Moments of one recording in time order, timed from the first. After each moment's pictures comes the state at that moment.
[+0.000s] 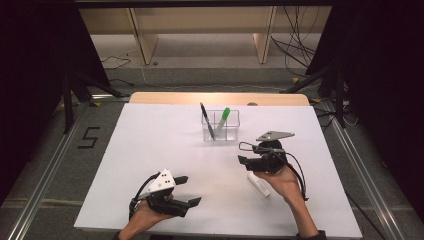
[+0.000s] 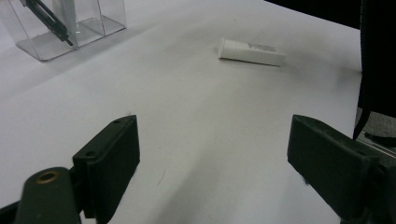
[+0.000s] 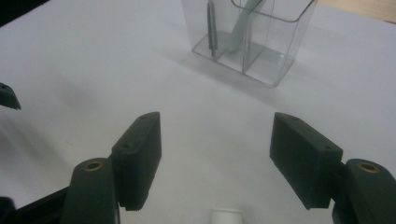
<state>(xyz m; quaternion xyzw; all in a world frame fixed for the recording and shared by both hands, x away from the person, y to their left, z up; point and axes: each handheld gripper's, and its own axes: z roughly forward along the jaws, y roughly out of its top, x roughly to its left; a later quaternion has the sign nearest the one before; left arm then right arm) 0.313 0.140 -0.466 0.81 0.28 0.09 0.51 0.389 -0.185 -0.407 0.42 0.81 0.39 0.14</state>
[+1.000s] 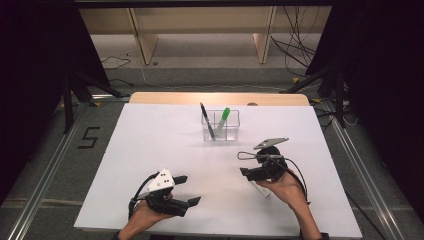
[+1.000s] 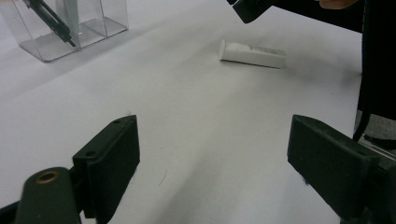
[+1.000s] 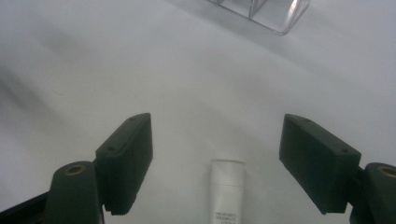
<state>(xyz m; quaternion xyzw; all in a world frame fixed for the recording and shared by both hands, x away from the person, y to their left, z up) 0.313 0.141 -0.465 0.81 0.28 0.09 0.51 0.381 -0.186 -0.421 0.42 0.84 0.32 0.11</state>
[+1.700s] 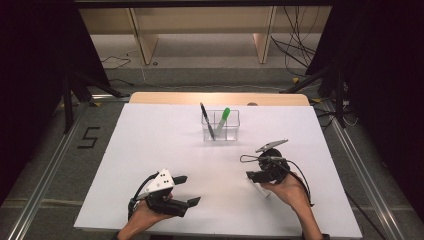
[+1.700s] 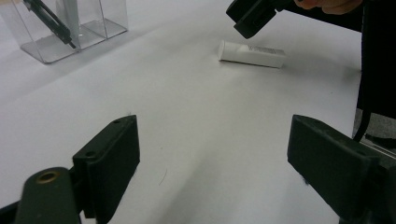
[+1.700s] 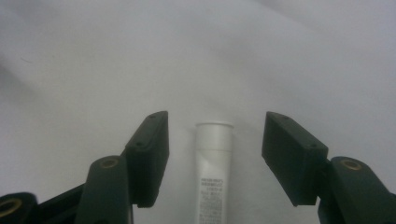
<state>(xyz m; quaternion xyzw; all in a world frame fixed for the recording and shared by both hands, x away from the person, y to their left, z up) 0.312 0.142 -0.465 0.81 0.28 0.09 0.51 0.381 -0.194 -0.432 0.45 0.85 0.26 0.10</state>
